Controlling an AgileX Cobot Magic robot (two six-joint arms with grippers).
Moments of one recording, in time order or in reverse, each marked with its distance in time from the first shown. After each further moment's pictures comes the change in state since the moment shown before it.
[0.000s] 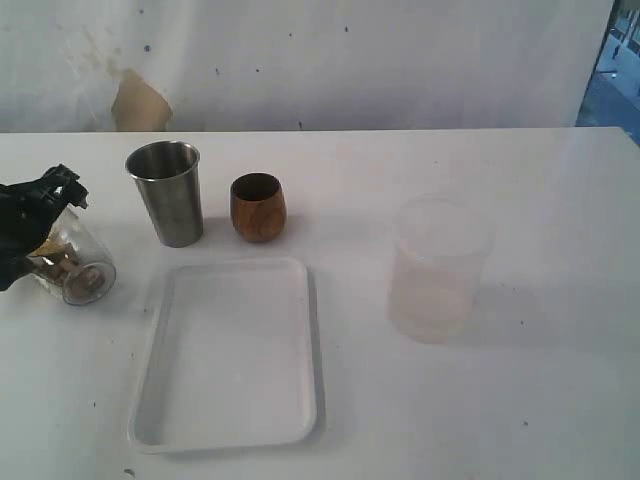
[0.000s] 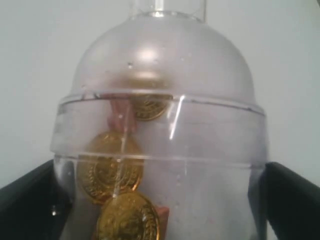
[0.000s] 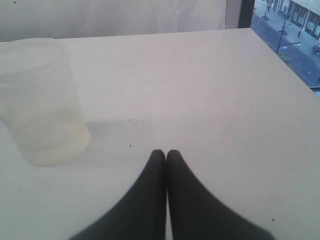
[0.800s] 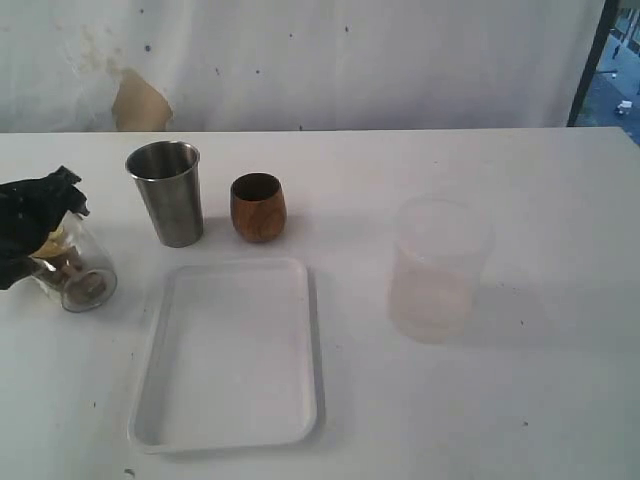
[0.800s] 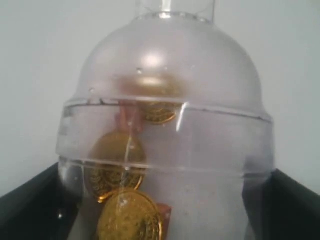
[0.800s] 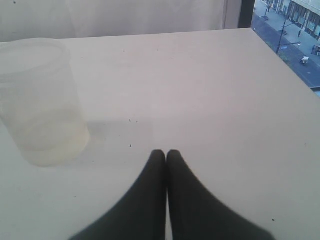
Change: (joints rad) left arm 0.009 -0.021 0.000 0.019 0.085 0.043; right arm 0.000 0.000 0.000 0.000 0.000 0.000
